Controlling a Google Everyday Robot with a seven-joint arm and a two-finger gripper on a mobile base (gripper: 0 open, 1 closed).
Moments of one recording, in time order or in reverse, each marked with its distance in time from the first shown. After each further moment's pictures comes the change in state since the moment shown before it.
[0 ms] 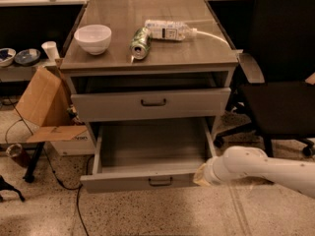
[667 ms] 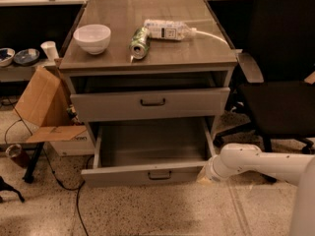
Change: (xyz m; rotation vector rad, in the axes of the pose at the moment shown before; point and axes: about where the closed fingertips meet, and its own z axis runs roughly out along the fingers) arm 0.028 -0.023 0.033 -0.020 0.074 0.077
